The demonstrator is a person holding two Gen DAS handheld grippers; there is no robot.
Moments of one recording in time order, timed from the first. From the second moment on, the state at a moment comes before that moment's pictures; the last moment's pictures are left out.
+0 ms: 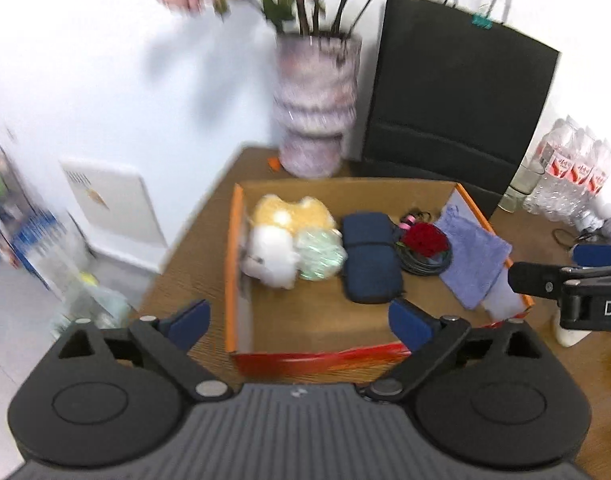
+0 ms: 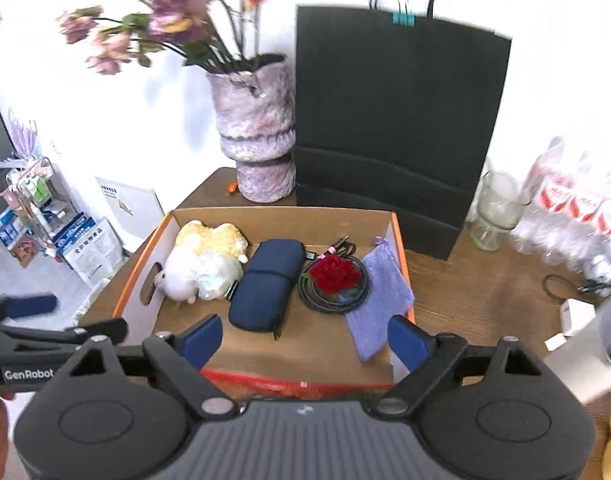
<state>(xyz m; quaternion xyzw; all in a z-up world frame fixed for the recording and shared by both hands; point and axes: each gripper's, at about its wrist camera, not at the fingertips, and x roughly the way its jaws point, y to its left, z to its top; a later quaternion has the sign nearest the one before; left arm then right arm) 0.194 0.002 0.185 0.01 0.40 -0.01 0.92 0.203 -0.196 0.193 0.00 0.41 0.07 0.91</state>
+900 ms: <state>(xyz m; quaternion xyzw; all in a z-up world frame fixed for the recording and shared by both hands) -0.067 0.019 0.068 -0.01 0.26 -0.01 0.96 -0.077 -0.176 0.045 0.01 0.24 0.06 0.97</state>
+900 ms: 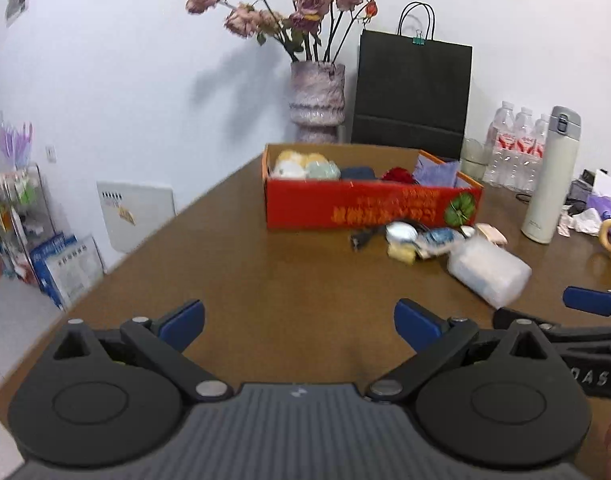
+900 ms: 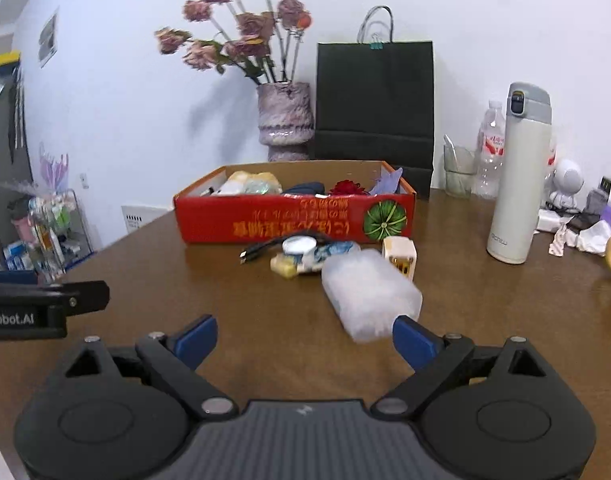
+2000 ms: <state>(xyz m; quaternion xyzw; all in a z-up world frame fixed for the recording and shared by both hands) -0.025 -0.005 0.053 0.01 0.27 -0.06 0.96 -0.032 -0.220 0.040 0.01 0.26 0.03 0.97</state>
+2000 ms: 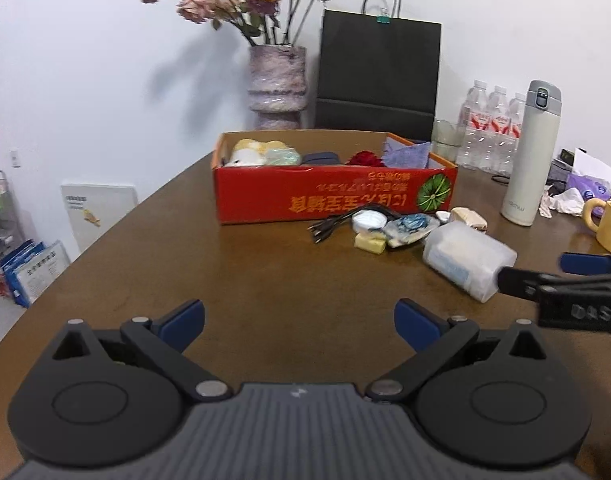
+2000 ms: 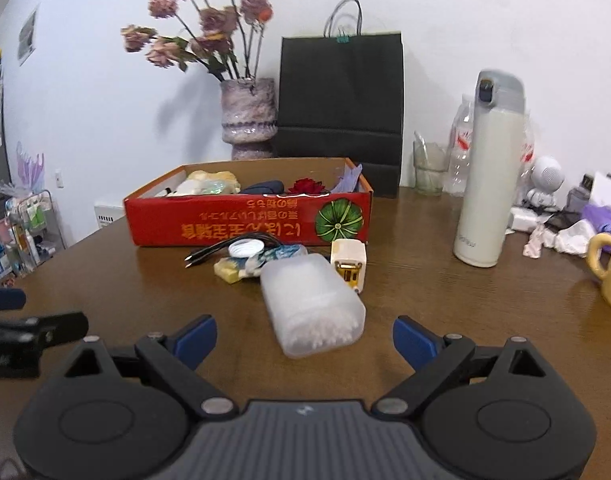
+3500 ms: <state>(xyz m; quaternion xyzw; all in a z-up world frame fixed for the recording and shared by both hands) 0.112 -0.028 0.068 -0.01 0.29 -0.19 0.94 0.029 -0.241 0.014 0.05 0.29 0.06 0.95</state>
